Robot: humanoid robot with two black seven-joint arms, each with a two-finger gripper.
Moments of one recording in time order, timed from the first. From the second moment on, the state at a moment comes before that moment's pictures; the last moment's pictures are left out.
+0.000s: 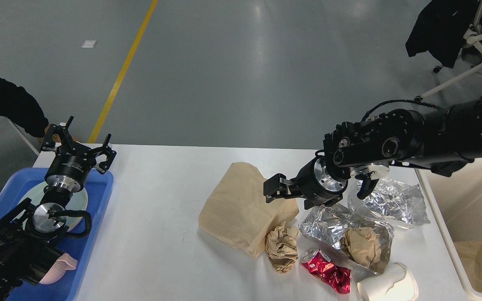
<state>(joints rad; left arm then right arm) -0.59 0.26 -1.03 -0.45 -0.12 -0.53 -0.24 1.75 -0.15 -0.96 1.35 0.04 0.27 -0.09</state>
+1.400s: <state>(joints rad) -0.59 0.26 -1.03 -0.45 -0.12 -0.53 -0.24 1.39 -0.22 -0.82 0.99 0.18 0.29 -0.11</state>
